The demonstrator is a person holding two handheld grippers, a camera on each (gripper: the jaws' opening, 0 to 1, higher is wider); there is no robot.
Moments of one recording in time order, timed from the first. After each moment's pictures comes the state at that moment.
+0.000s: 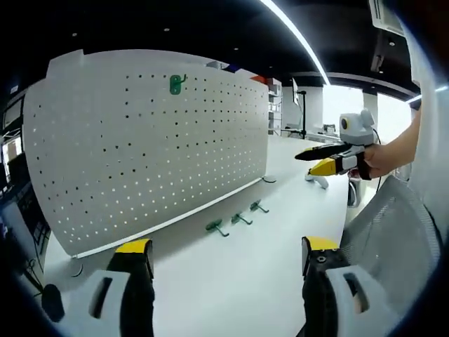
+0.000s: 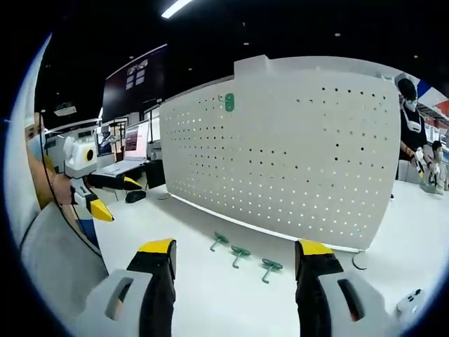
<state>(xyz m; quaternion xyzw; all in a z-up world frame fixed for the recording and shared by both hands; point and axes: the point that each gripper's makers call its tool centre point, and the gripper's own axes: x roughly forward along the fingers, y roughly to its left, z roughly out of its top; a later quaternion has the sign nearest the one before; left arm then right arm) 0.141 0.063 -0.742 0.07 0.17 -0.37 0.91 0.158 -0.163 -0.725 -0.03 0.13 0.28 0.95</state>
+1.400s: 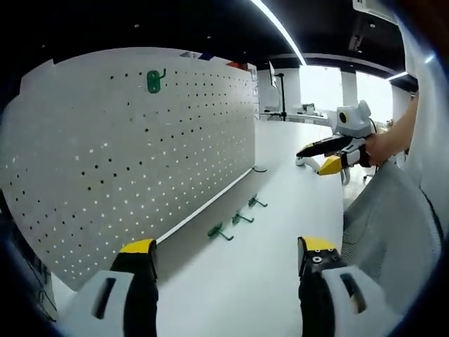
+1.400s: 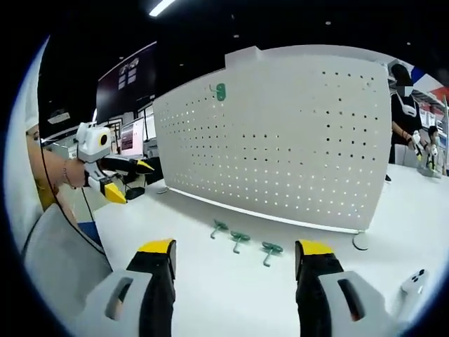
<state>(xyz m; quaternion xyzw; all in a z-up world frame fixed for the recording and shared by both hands) 0.177 0.048 -0.733 0.14 0.18 -0.44 0.87 0.148 -0.173 -0.741 -0.01 0.16 0.27 0.95</state>
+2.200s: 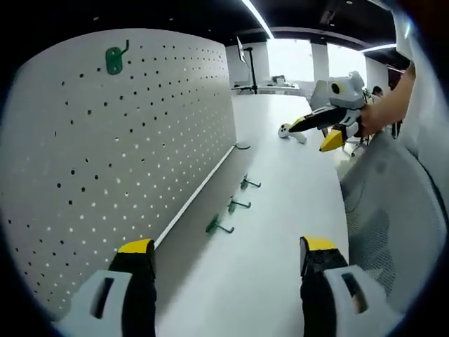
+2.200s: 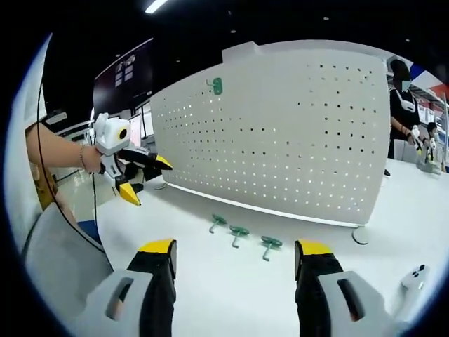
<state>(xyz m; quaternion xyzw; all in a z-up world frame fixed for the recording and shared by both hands) 0.209 0.035 -0.757 0.22 0.23 -0.51 0.80 0.147 -0.174 -0.747 -0.01 0.18 0.27 0.95</state>
